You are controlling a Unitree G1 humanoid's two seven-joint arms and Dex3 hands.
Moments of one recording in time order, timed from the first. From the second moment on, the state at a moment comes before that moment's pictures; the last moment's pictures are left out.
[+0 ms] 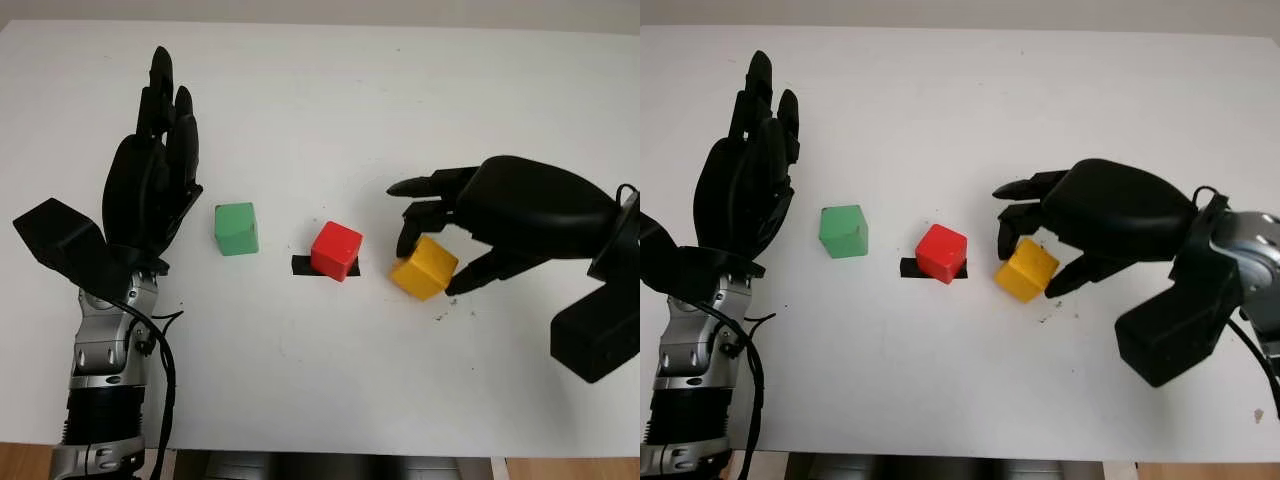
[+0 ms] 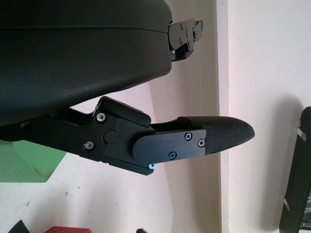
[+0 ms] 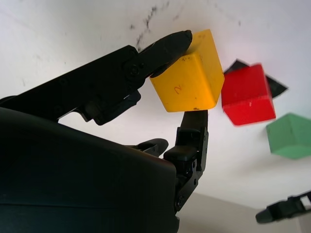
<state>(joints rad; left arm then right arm) -0.40 0.23 0.19 0.03 -0.24 -0.07 -0.25 -0.55 -0.91 0.08 0.08 -0.34 -0.62 0.56</state>
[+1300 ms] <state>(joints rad) -0.40 0.22 0.18 0.03 -0.23 -0.07 -0.23 -1.09 -0.62 0.35 0.18 -0.33 -0.12 1.02</state>
